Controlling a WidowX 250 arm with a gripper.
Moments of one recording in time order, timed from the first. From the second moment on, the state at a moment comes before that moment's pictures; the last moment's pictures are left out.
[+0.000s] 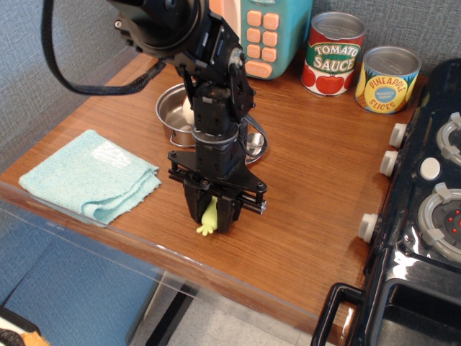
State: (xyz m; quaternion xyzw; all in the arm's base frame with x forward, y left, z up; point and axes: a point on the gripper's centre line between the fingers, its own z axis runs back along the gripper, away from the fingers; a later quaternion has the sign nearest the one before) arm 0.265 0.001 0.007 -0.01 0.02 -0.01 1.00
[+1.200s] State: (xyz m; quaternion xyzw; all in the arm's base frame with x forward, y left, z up) arm 0.286 0.097 0.112 -0.06 -0.03 -0.05 1.00
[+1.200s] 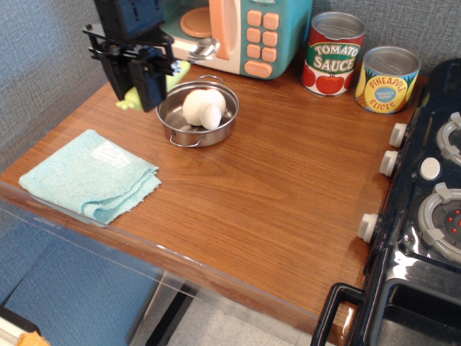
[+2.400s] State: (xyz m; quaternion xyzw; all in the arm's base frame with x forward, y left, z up) arm 0.318 0.216 0.020 0.02 0.08 -0.07 0.99
